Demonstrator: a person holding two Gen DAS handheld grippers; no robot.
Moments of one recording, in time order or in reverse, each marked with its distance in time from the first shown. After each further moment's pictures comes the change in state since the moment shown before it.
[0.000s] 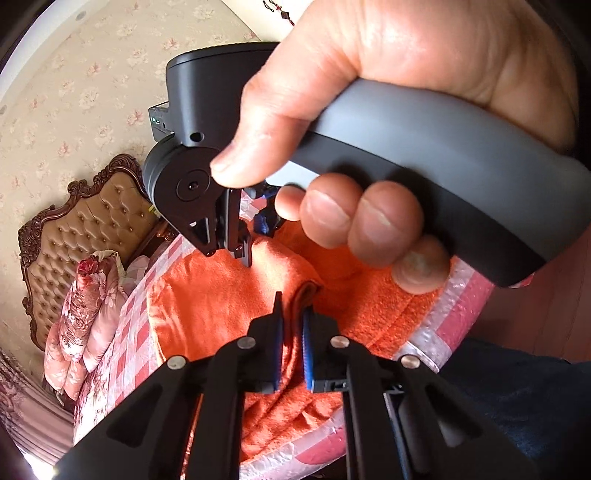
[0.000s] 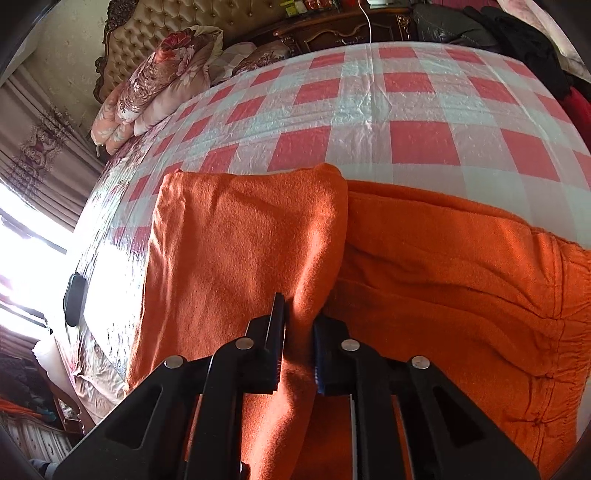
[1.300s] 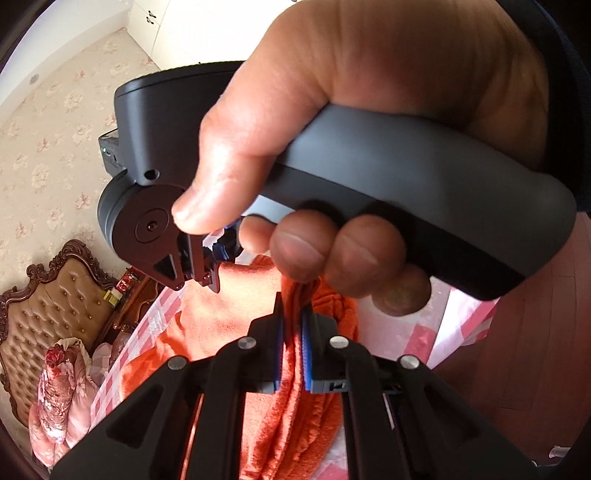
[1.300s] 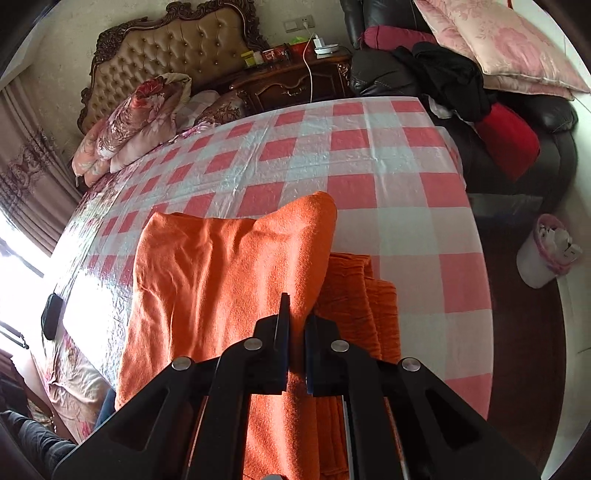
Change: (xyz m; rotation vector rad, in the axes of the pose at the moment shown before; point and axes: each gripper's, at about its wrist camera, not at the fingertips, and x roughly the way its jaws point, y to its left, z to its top) left arm -0.016 -0.095 0.117 0.144 -0.244 -0.178; right arm -0.108 -0.122 -0.020 0.014 -0.143 -0.145
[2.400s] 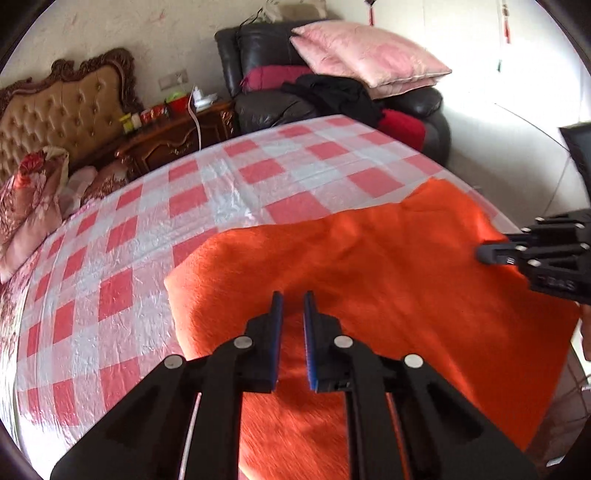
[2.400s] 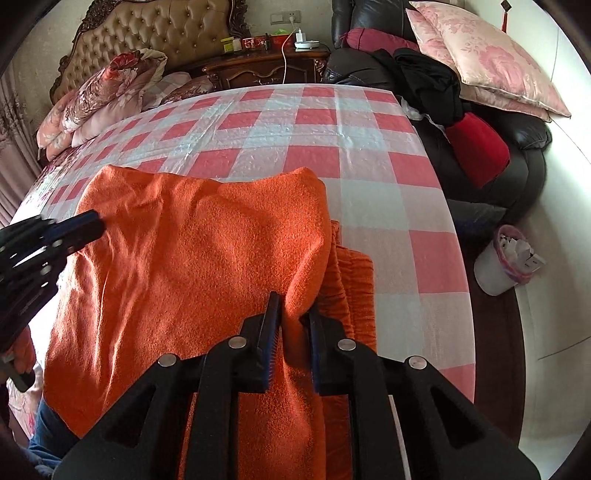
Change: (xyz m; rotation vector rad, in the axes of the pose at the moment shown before) left arm 0.088 0.228 -0.119 -0.632 0.320 -0.061; right arm 0.028 0.001 -0.025 -0.068 -0.009 -0.194
